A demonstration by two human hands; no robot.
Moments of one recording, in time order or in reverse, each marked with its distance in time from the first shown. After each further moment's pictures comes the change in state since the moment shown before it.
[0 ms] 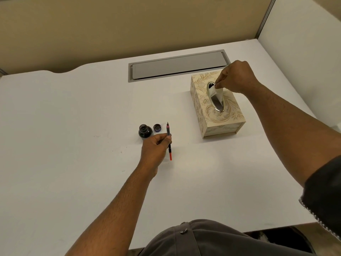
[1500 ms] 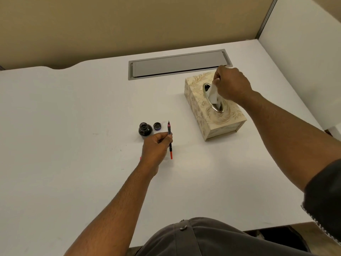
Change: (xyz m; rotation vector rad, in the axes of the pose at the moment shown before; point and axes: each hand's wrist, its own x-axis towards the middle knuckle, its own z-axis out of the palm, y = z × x) left_hand 0.000 -0.003 0.000 -0.016 -0.017 0.005; right_hand -0.013 -0.010 0.024 -0.116 0.078 -0.028
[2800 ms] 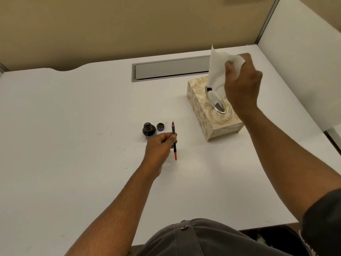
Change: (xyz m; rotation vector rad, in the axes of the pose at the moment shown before) left_hand -0.011 0.004 -0.009 -0.051 -0.046 -0.002; right_hand -0.052 -0.040 -0.025 0.416 0.651 0.019
